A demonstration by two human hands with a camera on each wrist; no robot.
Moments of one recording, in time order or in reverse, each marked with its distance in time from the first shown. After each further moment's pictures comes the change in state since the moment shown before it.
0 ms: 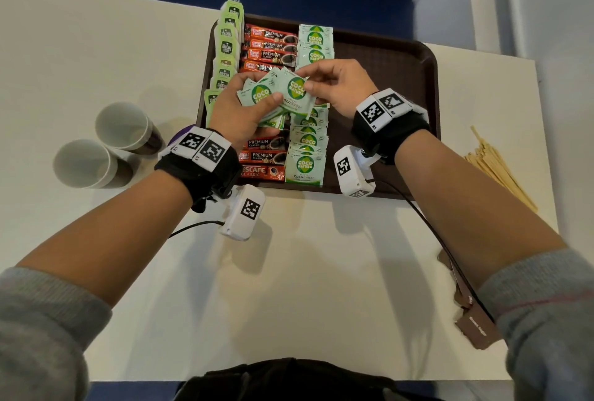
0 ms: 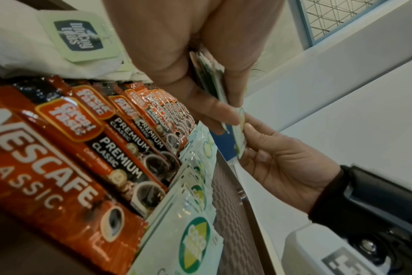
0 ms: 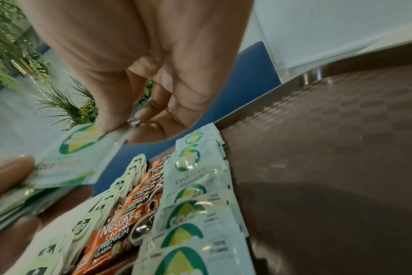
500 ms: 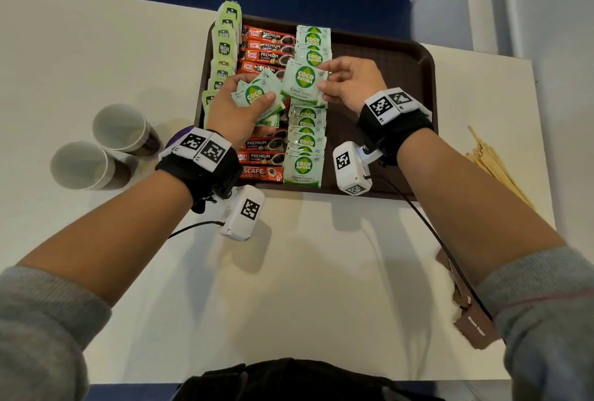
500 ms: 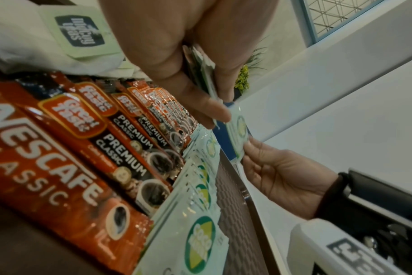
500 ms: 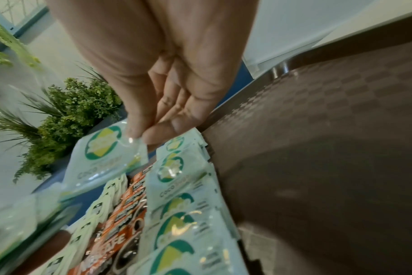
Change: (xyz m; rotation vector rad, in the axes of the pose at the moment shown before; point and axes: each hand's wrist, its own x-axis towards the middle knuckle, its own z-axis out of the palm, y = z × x) left_hand 0.004 -0.003 0.000 -0.008 0.051 -0.003; right_hand 0.006 0.012 -0.012 0.160 0.181 0.180
